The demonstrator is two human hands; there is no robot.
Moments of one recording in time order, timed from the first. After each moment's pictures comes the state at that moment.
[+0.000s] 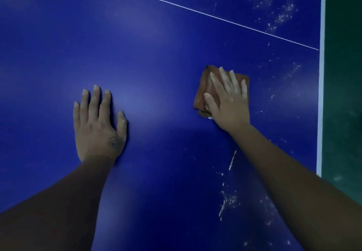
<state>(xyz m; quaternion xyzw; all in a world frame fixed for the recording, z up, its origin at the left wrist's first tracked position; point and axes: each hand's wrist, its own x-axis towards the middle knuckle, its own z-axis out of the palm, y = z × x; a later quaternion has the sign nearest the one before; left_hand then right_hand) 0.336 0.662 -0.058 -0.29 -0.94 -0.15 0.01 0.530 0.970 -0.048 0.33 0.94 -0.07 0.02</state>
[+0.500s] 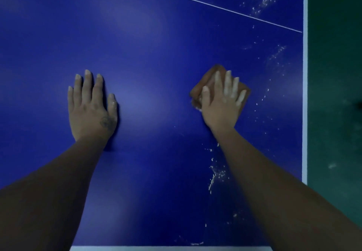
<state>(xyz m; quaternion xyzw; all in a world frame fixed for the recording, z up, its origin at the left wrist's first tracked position) 0.349 0.657 -0.056 -0.30 -0.94 -0.14 -0.01 0.570 0.910 -0.047 0.51 0.86 -0.08 -0.01</state>
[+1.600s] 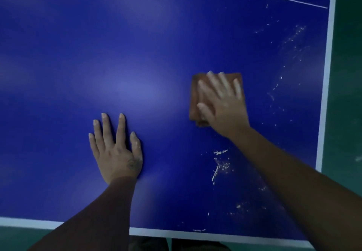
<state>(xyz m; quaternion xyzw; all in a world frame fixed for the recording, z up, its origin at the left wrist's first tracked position) 0.479 0.610 -0.060 -0.22 -0.97 -0.14 0.02 0.615 0.919 -0.055 0.24 0.97 -0.07 -0.01</state>
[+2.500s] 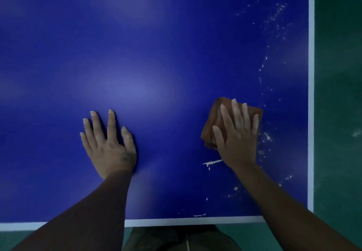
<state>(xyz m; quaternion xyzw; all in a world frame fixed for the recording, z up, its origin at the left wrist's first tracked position) 0.481 0.608 -0.059 -0.22 -0.97 -0.14 0.01 0.734 0.834 -0.054 0.43 0.90 -0.06 0.01</state>
